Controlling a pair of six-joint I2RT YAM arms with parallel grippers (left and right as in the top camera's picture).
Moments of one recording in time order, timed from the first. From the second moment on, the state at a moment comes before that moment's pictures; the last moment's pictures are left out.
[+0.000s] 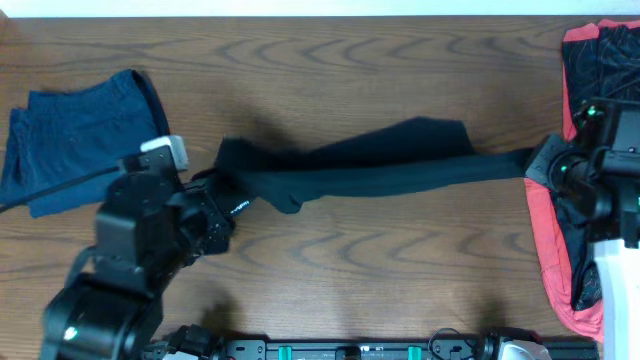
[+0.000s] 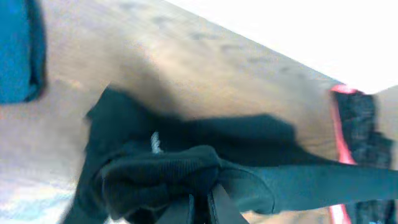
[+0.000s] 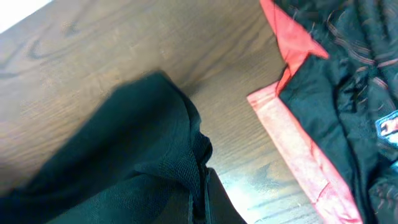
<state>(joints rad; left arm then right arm) -0.28 0.82 1.21 -1.01 0.02 -0.58 -0.11 1.17 1.32 -1.10 0.06 0.42</state>
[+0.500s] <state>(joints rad) -0.28 0.81 1.62 -1.15 0.14 -0.51 -0.11 1.09 1.75 -1.29 0.12 0.39</state>
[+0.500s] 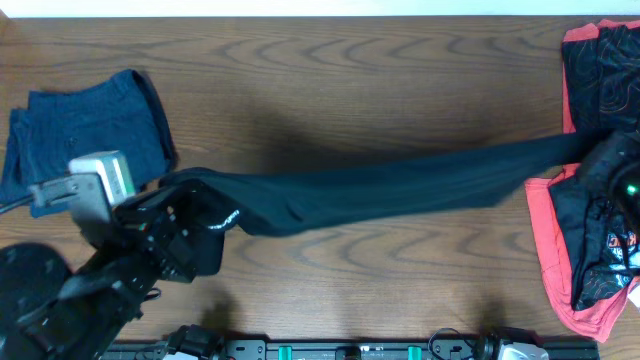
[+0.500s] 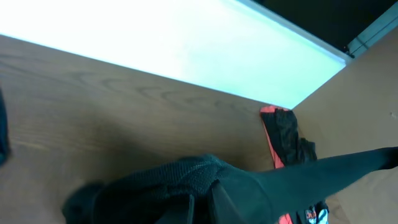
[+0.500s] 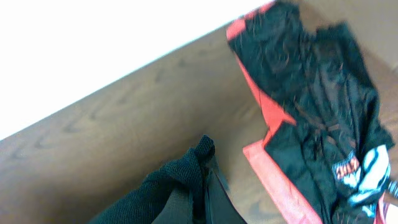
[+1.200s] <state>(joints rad) -0.27 1.45 1.62 -0.92 0.04 -0.35 -0.11 1.59 1.79 -1.08 0.16 0.35</state>
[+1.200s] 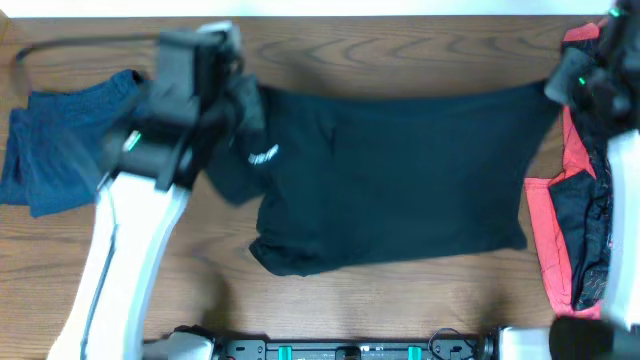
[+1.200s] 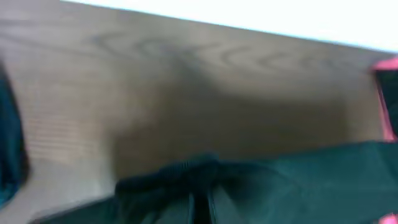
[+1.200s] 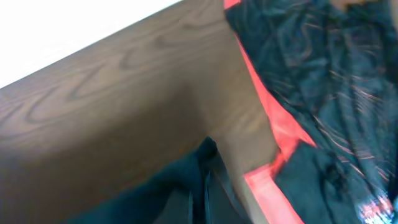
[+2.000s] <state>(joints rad) 0.10 1.82 2.13 -0.63 0.48 -0.48 -0.13 1.82 2.07 -0.63 0.14 0.28</state>
